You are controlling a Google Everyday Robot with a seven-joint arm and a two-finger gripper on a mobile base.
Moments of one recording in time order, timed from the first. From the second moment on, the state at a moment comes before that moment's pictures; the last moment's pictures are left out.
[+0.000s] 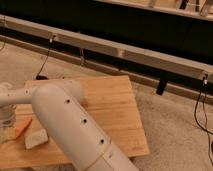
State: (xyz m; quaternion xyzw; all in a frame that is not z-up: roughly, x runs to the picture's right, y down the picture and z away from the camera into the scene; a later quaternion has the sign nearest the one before) arm -0.509 0.240 0.772 -0.43 -0.22 -0.23 0.85
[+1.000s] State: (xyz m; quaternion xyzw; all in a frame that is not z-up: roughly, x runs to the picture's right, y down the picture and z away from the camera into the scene) arm -0.508 0.222 0.770 -0.42 -0.22 -0.22 0.85
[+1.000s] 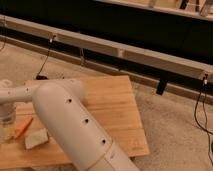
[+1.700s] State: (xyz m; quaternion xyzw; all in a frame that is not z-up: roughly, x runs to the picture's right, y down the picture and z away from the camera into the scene) arm -0.493 0.224 0.760 -0.43 -0.23 -0.22 0.85
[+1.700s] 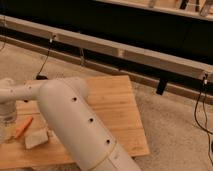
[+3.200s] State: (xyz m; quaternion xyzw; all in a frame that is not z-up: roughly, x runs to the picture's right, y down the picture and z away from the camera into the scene) arm -0.487 0.252 0.768 -0.45 -0.22 -0.23 0.84
